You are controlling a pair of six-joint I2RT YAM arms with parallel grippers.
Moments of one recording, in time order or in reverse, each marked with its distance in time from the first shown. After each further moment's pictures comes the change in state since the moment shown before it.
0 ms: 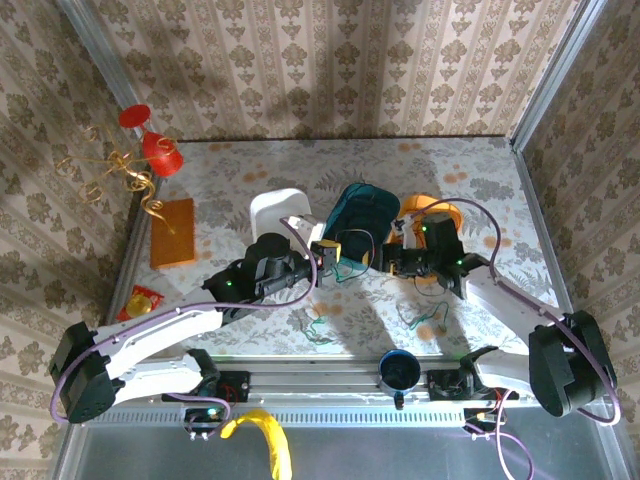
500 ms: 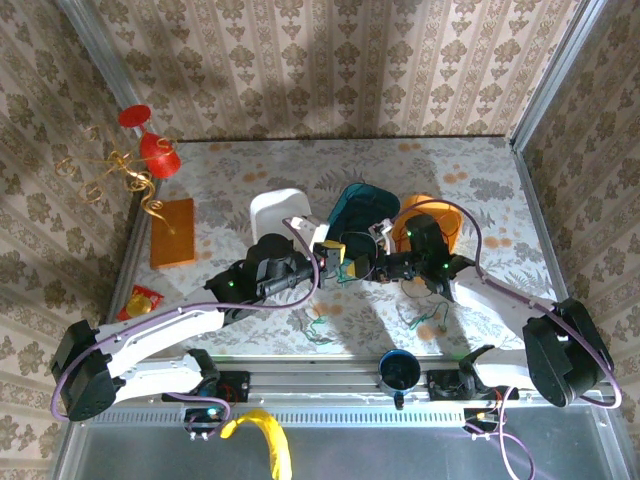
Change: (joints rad) left arm -0.013 0.010 0.000 0.034 0.019 0.000; right arm 0.102 0.052 0.000 0.139 -0.111 0.037
